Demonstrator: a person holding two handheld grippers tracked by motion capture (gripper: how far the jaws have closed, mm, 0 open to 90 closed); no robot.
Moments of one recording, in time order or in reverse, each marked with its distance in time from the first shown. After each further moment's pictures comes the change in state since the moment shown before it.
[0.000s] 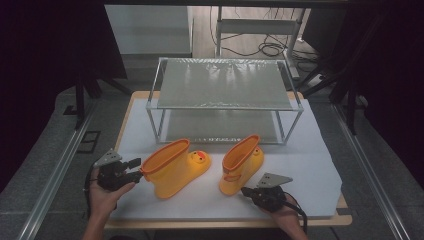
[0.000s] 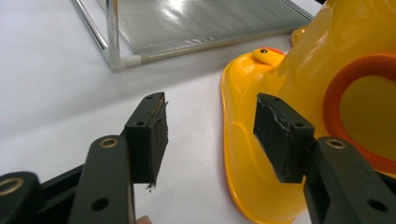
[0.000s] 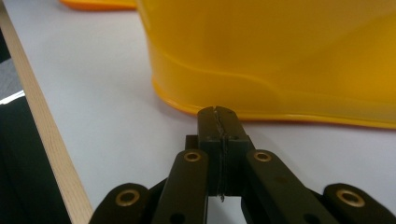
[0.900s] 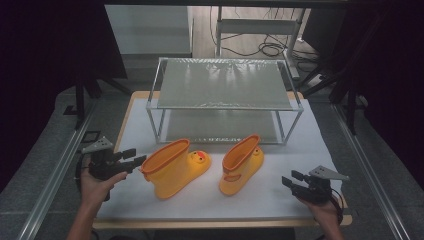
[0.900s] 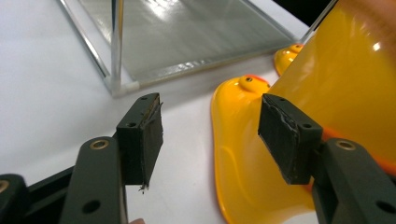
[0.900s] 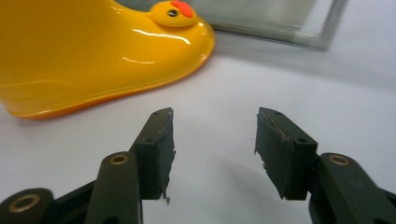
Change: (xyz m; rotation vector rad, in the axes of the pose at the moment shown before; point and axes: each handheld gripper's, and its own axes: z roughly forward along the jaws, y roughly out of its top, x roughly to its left) left arm 0.008 0.041 -0.020 -0.006 -0.074 -0.021; right arm -0.082 -0.041 -0.078 -0.130 -0.258 0.255
